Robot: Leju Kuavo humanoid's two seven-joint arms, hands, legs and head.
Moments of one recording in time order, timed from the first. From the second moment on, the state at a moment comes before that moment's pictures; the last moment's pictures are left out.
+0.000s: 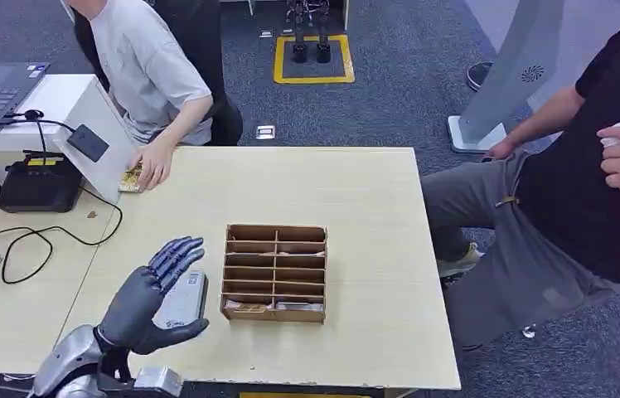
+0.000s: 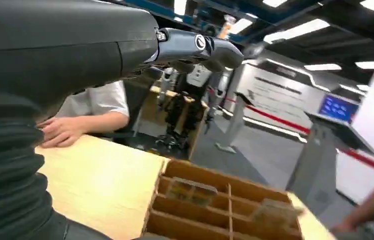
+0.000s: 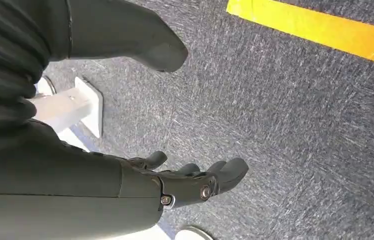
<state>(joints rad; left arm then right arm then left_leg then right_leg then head) 0.11 0.40 -0.37 -1.82 -0.75 0.25 -0.50 -0.05 0.08 -0.90 -0.20 1.48 -0.20 -0.15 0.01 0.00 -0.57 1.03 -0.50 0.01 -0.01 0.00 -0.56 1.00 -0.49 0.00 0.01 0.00</state>
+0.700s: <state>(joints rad) 0.08 0.43 -0.63 -1.69 -1.10 0.40 -0.25 -0.05 0.07 -0.90 -0.21 1.48 -0.18 -0.13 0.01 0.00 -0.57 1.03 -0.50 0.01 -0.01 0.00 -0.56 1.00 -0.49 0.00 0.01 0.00</state>
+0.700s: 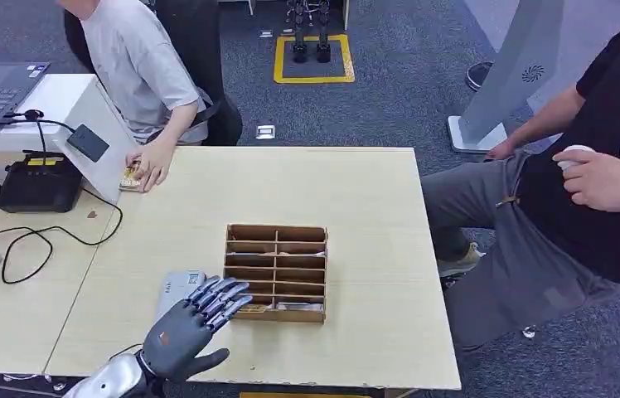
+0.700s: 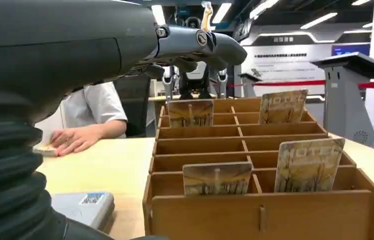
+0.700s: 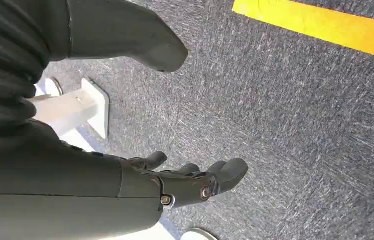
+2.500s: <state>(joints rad) 0.01 0.30 -0.65 -1.54 -1.07 0.33 -0.14 -0.06 0.07 -0.90 -0.21 1.50 -0.18 -0.11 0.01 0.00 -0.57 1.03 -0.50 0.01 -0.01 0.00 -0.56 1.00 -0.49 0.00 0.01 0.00</state>
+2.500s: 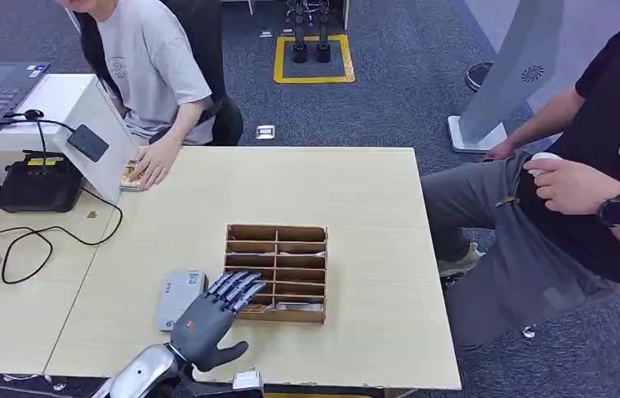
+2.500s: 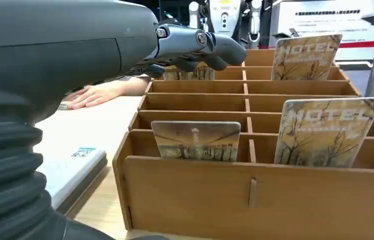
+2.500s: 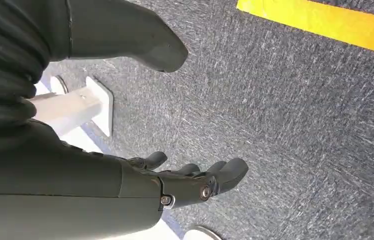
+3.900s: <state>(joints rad) 0.00 0.33 -0.44 -1.73 -0.70 0.32 -0.30 -0.06 0.07 -0.90 -0.21 1.50 -0.18 -0.12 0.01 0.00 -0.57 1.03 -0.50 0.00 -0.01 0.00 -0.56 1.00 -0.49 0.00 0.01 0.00</state>
